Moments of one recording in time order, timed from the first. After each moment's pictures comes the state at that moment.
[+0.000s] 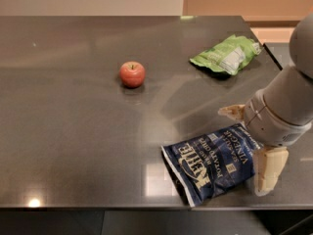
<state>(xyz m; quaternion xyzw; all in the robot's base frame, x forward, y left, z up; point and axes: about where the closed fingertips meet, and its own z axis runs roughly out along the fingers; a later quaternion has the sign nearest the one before) 0.391 -0.178 0.846 -0.77 0.62 0.02 0.12</state>
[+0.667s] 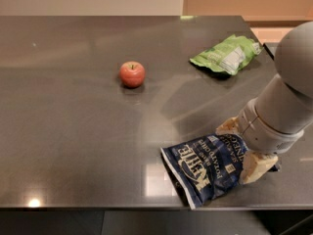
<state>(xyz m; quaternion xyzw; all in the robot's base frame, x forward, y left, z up) 0.383 -0.175 0.828 -0.79 0.60 0.01 0.09</state>
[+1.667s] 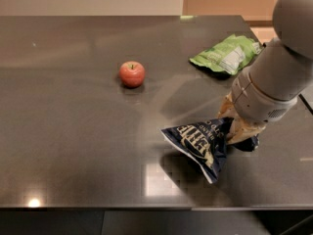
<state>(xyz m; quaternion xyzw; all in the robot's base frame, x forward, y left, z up) 0.422 -0.161 0.873 -0.78 0.62 -0.01 0.13</state>
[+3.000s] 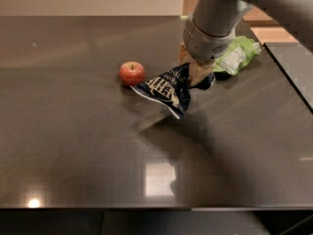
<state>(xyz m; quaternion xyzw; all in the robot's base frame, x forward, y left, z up) 0.555 -0.090 0.921 -0.83 0.53 -0.08 0.14</state>
